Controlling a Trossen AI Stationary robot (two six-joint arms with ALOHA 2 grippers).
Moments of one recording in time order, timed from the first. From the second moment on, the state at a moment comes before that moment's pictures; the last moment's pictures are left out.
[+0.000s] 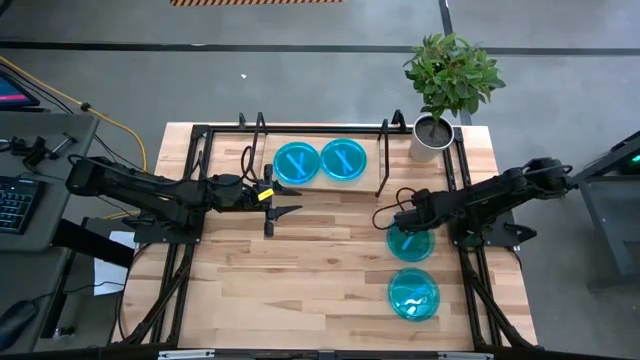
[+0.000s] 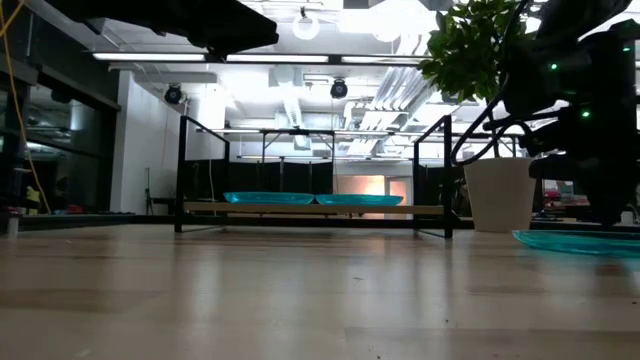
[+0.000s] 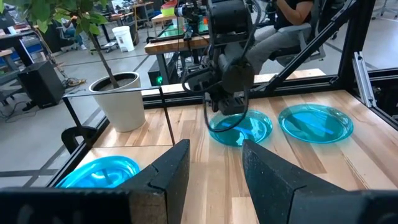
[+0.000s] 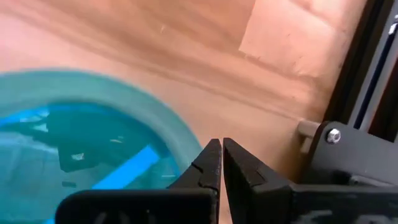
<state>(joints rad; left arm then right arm) -0.07 1.10 0.59 0.36 -0.17 0.13 0.12 1.34 0.62 -1.08 0.22 1.36</state>
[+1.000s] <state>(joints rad) -0.07 1.10 0.59 0.36 -0.17 0.13 0.03 1.36 0.58 -1.02 0.05 1.29</state>
